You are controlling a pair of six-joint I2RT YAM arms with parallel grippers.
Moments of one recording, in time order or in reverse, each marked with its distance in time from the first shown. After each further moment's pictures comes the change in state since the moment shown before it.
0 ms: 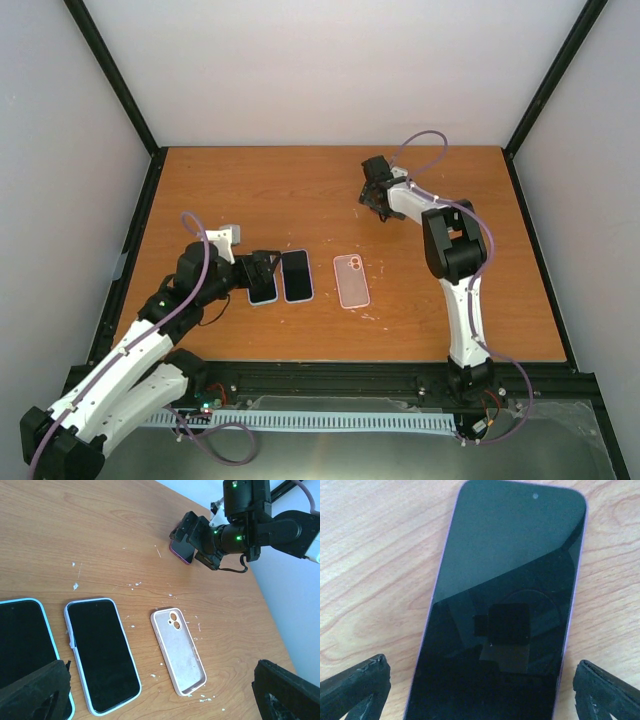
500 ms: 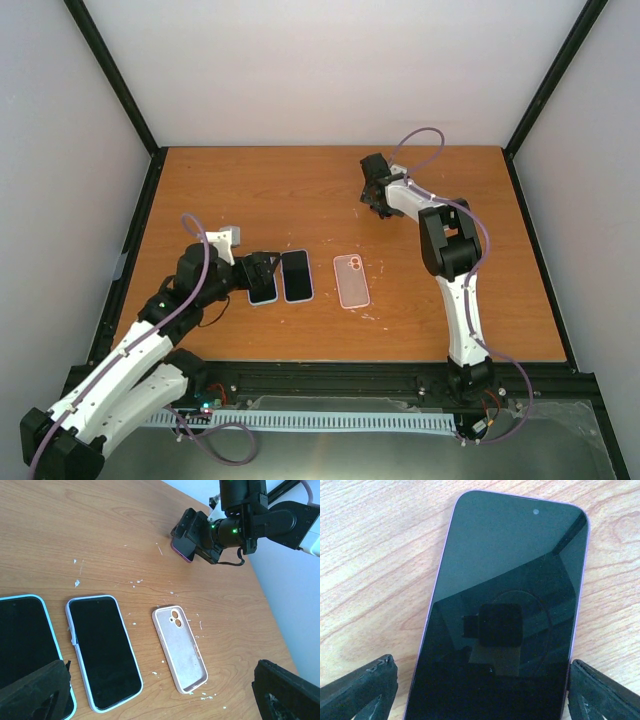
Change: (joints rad) left arm 0.000 -0.012 -0.010 -0.007 0.000 -0.001; right arm -0.005 0.077 0.102 -0.058 0.032 -0.005
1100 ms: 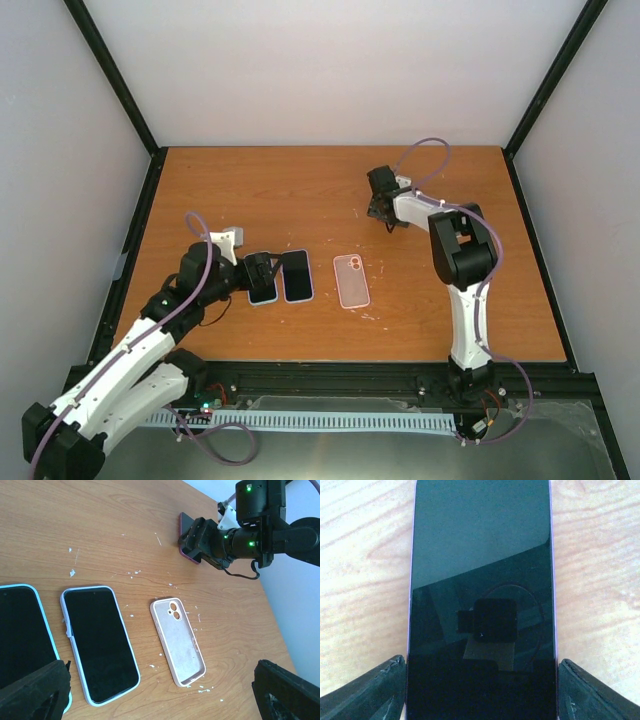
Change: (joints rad) left arm 0.000 0.028 -0.002 0.001 0.026 -0.012; right arm -0.001 -0.146 -0.257 0.110 -0.031 -0.068
